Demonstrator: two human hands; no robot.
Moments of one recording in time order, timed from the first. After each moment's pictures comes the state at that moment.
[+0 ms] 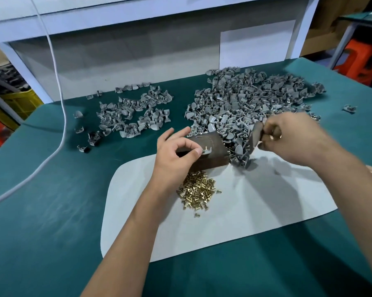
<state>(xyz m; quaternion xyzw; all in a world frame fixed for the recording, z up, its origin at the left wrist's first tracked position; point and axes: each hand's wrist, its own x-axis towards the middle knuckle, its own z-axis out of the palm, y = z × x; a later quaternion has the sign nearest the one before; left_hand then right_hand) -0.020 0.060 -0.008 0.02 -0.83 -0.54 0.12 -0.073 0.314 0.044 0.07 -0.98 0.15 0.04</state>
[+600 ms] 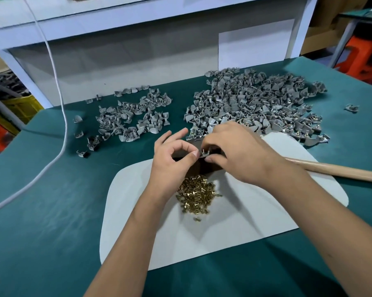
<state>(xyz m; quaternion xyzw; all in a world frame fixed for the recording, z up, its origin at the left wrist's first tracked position) -0.022 0.057 -0.008 -0.01 -0.84 -0.53 0.14 -0.047 0.235 0.052 0.31 -0.94 0.13 0.03</state>
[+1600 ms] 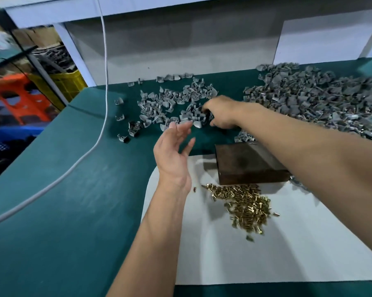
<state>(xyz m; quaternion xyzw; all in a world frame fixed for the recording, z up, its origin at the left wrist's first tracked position) -0.039 0.002 -0.015 0.18 -0.47 -0.82 0.27 -0.208 0.076 0.026 0.32 -0.94 0.03 -0.07</state>
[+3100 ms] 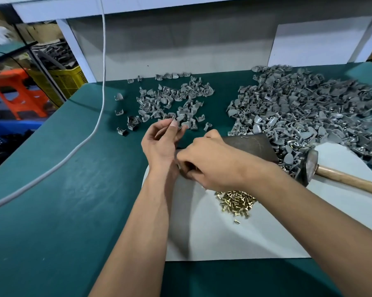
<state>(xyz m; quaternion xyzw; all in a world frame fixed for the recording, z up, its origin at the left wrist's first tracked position) -0.043 -0.014 -0.021 0.20 -0.43 -0.82 0.32 -0.039 0.118 0.041 0.52 -0.85 0.05 -0.03</state>
